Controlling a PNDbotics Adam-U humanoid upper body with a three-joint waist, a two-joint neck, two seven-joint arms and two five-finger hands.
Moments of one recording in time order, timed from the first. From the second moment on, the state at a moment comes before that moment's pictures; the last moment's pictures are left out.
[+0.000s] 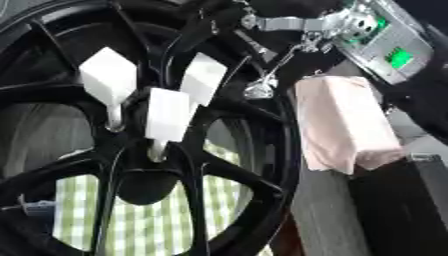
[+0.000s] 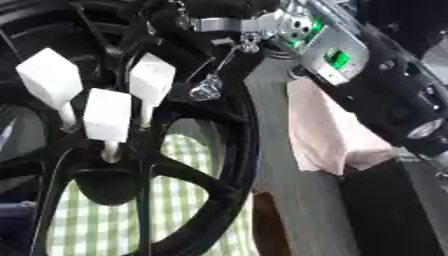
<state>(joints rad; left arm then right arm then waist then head) -0.29 0.32 -0.17 -1.98 -0.05 -0.01 0.33 -0.49 -1.12 0.05 -1.99 0.17 -0.42 0.49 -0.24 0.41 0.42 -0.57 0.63</state>
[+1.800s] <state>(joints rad) -0.29 0.30 -0.17 -1.98 -0.05 -0.01 0.33 -0.48 -1.12 0.08 -1.96 0.22 -0.42 0.54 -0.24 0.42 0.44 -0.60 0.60</state>
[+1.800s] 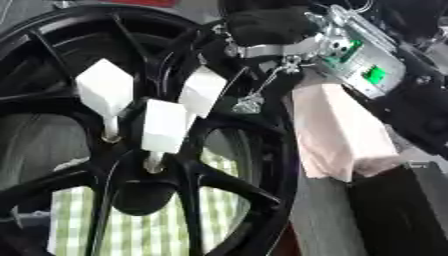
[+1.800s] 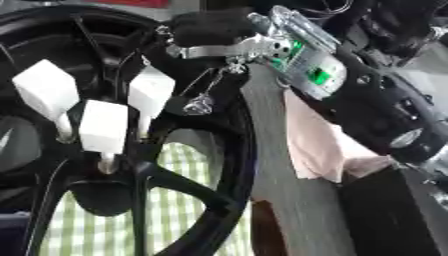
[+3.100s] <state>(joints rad) -0.28 0.29 -0.16 -1.98 -0.05 0.00 0.34 -0.51 -1.15 0.09 -1.97 0.05 -0.32 0.53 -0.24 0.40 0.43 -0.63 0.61</state>
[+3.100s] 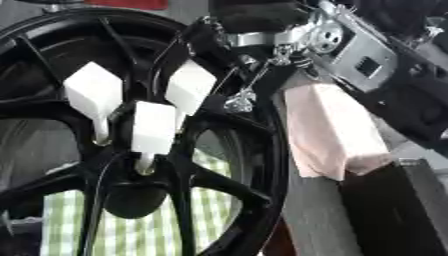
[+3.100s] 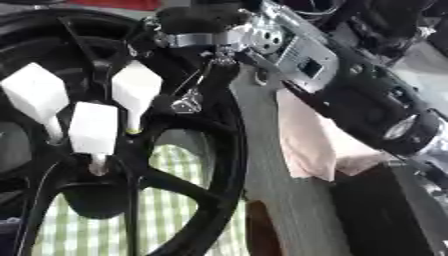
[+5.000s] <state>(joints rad) -0.23 0.31 -0.10 -1.98 -0.05 -0.01 0.40 0.28 -0.98 -0.50 -1.98 0.07 -0.32 -0.06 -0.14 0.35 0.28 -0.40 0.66</state>
